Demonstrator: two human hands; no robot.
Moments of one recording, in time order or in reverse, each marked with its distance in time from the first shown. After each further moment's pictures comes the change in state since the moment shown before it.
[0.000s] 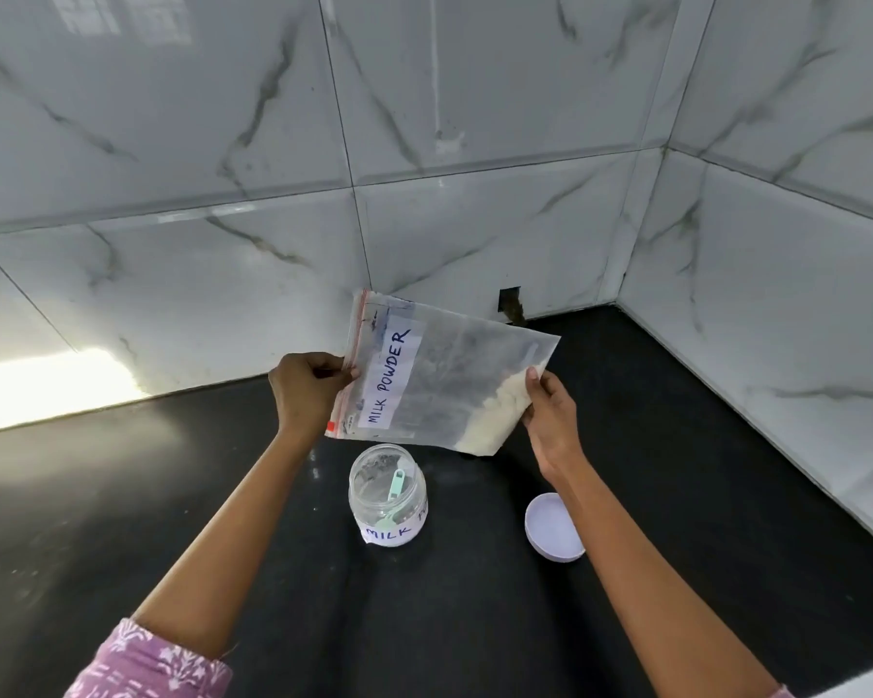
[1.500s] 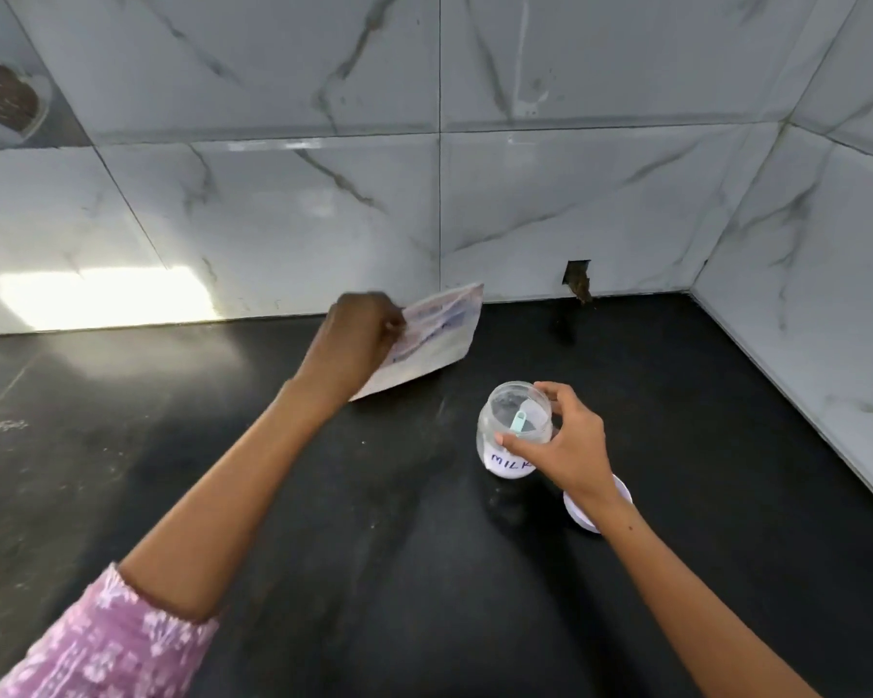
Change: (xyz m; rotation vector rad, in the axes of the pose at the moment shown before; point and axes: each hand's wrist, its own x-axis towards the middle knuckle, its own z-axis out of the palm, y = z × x) left_hand -0.035 0.030 -0.054 0.525 -0.182 0.433; right_hand -0.073 0.013 0.003 -0.941 -0.218 -0.323
